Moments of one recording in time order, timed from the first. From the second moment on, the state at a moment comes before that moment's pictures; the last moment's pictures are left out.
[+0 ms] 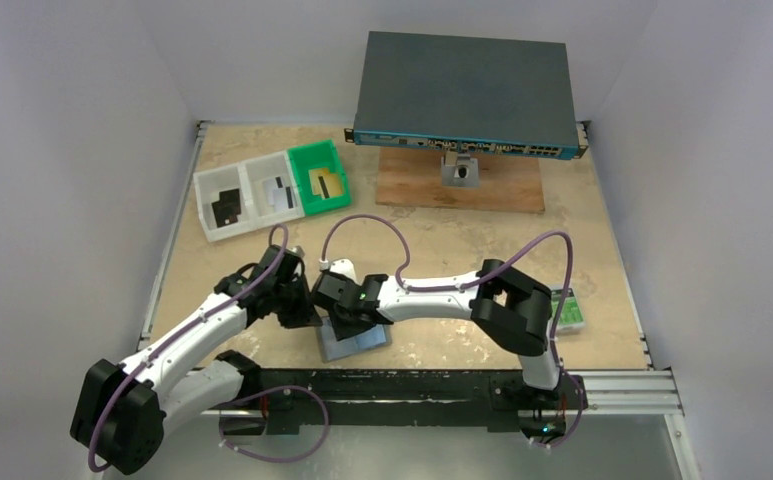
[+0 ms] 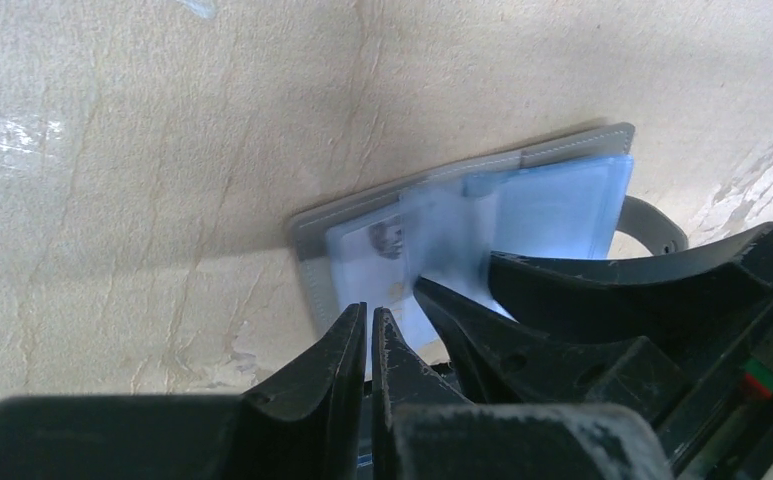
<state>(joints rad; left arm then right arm) -0.48 0.98 0.53 -0.67 0.17 -0.76 1.26 1.97 1.33 -0.52 0.19 0.83</state>
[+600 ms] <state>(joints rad) -0.48 1.09 0.52 -0.61 0.24 -0.74 1.17 1.86 1.05 -0.12 -0.02 0.90</state>
